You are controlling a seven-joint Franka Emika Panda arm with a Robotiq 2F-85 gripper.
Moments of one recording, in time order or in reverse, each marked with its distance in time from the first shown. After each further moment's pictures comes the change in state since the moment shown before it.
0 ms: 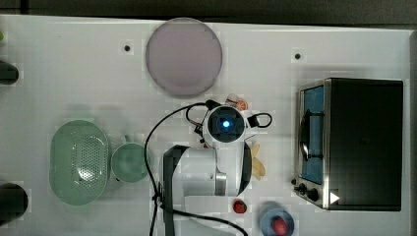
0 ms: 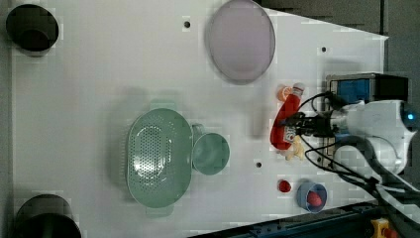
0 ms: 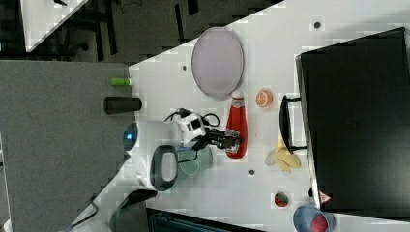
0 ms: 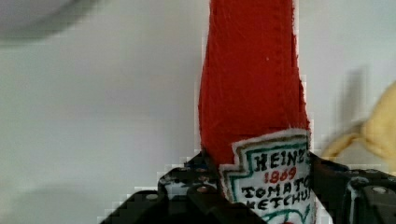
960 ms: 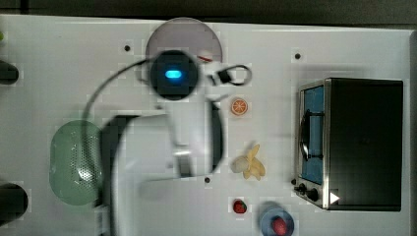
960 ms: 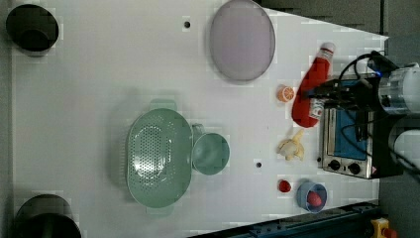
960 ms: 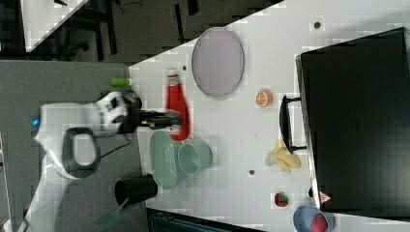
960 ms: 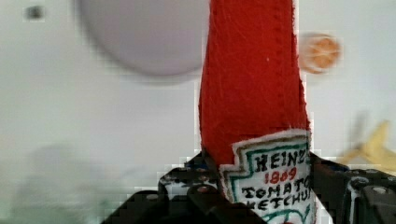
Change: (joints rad) arm 0.012 -0.125 0.106 0.355 0.015 -0.419 0.069
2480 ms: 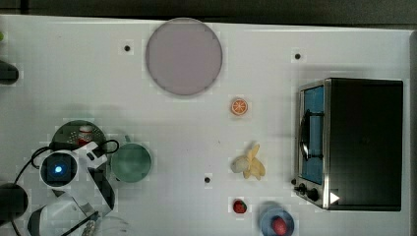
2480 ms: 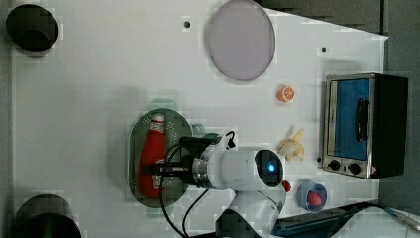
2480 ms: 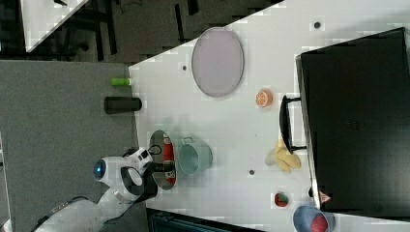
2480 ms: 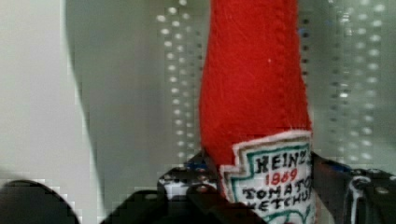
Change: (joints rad) arm 0.141 0.439 0.496 -0.260 -0.001 0.693 0.313
